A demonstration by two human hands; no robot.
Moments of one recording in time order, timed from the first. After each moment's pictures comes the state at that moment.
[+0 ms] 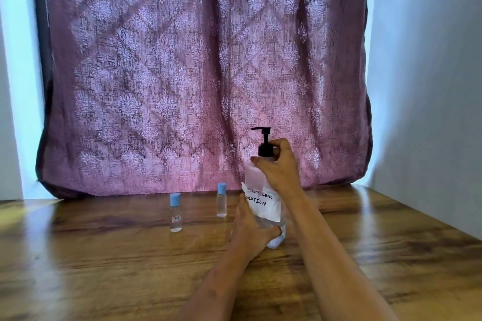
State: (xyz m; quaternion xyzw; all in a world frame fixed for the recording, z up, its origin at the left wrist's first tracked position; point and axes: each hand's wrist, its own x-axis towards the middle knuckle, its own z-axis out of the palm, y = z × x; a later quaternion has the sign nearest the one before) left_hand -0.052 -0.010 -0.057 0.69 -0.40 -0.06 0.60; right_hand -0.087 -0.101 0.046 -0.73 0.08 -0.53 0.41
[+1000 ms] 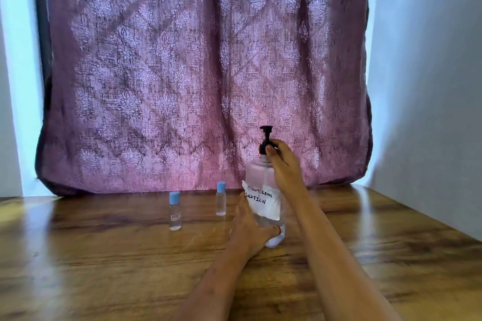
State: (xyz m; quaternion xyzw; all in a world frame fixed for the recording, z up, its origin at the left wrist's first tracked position) left_hand -0.049 -0.012 -0.059 0.70 -0.40 -0.05 0.59; right_hand -0.091 -0.108 0.041 -0.70 0.00 -0.52 0.50
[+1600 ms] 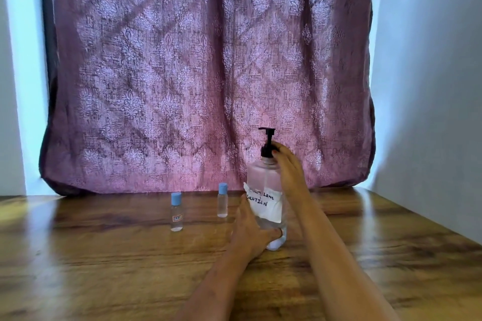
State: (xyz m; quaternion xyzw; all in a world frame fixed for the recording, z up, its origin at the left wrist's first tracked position) left_hand -0.050 -0.010 -0.057 0.70 -0.40 -0.05 0.59; right_hand -0.091 -0.108 0.040 -0.64 -0.01 -0.51 0.57
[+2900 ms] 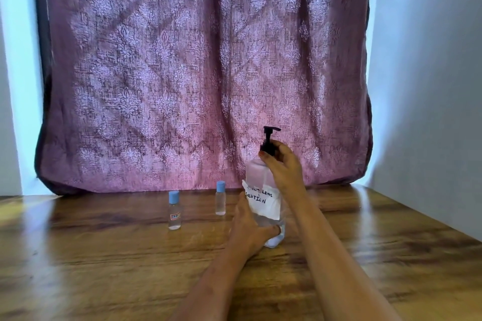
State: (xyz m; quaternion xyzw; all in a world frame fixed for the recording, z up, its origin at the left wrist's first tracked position) left_hand -0.050 -0.011 -0.058 0.70 -0.40 -0.05 0.59; right_hand -0.088 -0.110 0.038 -0.68 0.05 -0.52 0.51
